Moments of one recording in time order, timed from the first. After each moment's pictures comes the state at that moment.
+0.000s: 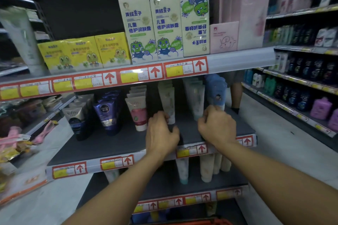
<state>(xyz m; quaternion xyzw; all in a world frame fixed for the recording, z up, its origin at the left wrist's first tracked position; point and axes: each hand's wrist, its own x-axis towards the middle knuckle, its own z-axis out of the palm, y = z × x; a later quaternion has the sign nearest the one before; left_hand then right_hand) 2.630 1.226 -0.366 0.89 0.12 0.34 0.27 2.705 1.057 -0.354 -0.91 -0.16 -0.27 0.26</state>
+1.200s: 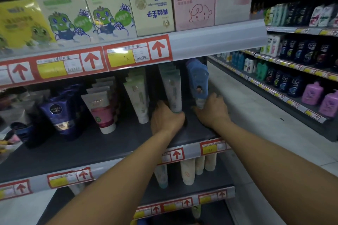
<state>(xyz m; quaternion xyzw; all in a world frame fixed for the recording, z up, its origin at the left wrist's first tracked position) 2.756 1.157 -0.375 0.88 0.24 0.20 0.34 2.823 1.018 -0.375 -0.93 -0.07 -0.09 0.34</state>
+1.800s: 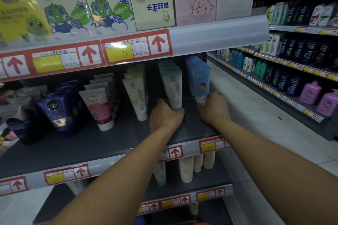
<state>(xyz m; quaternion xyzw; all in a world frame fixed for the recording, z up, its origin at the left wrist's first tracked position) 2.760 1.159 -0.378 0.89 0.25 0.20 0.33 2.830 1.016 -0.380 -0.91 -0.05 -0.10 0.39</state>
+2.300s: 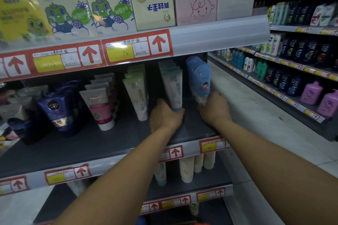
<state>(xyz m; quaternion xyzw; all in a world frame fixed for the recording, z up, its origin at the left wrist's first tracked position) 2.764 1.162 -0.382 0.89 0.26 0.20 0.31 2.829 1.016 -0.381 -0.92 -0.05 -0.10 0.39</state>
